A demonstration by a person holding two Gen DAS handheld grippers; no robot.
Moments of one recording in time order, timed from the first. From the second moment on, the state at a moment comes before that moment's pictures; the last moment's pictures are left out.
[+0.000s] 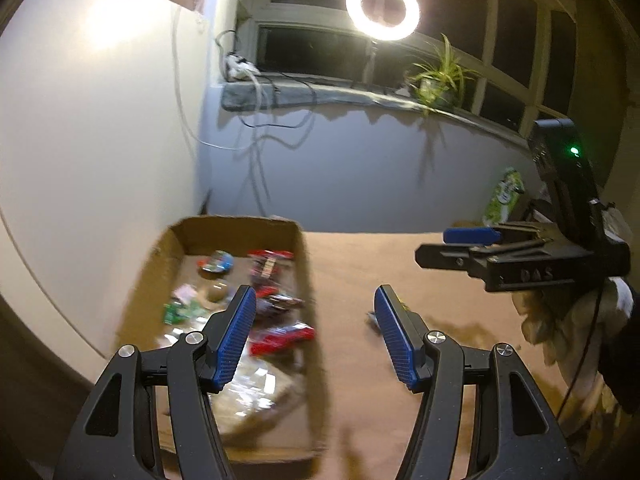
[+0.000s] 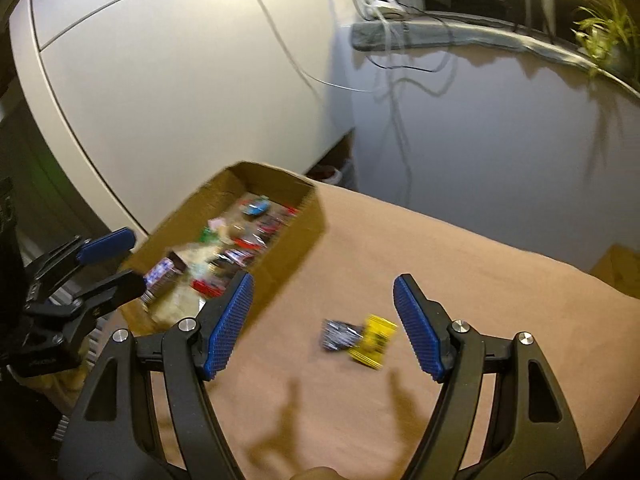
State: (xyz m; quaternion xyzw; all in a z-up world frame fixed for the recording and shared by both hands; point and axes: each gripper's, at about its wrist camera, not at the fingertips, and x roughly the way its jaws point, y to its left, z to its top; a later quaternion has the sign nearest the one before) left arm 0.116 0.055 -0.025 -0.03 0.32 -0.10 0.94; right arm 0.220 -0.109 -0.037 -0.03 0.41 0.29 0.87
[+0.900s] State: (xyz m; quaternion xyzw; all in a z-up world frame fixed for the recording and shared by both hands) left arm 0.150 -0.025 -0.081 0.00 0.40 -0.16 0.90; right arm 0.257 -0.131 -0.136 -0.01 0.51 0.29 0.81
